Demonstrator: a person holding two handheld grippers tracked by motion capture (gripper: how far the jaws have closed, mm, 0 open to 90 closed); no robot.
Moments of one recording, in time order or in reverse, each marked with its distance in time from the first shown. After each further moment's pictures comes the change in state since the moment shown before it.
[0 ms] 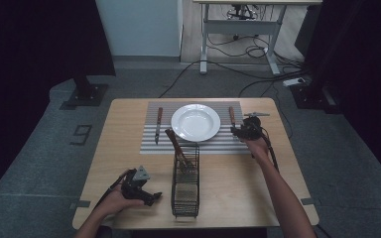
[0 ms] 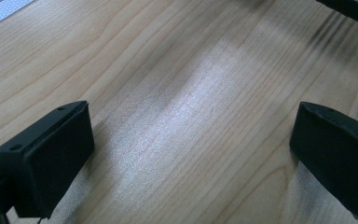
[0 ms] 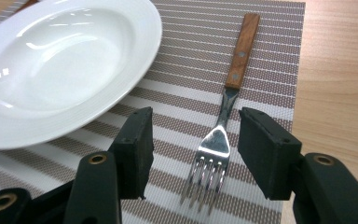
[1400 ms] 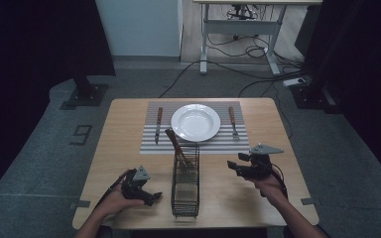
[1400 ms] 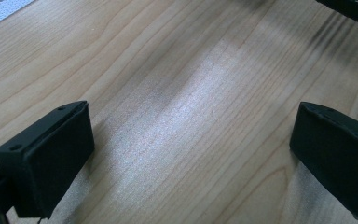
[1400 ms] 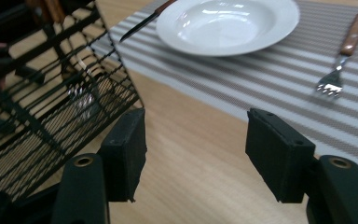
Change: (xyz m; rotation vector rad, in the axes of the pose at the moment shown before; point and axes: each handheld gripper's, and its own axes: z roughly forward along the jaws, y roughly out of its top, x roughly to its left) left arm 0.000 0.000 0.000 0.001 0.002 -0.002; right arm 0.073 -0.078 -0.129 -0.071 0.258 -0.168
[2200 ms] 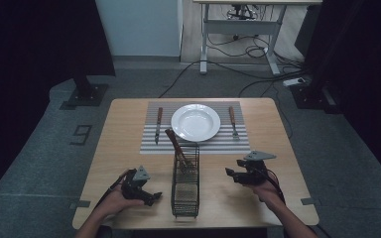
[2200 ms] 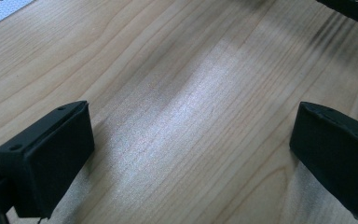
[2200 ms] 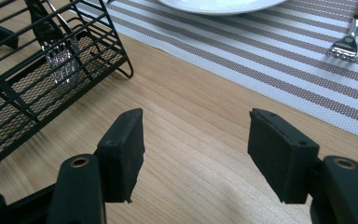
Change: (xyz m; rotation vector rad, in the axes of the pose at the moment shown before) left arm 0.000 0.000 0.000 -0.001 0.002 -0.002; right arm 0.000 -0.021 0.017 0.075 -0.037 -0.026
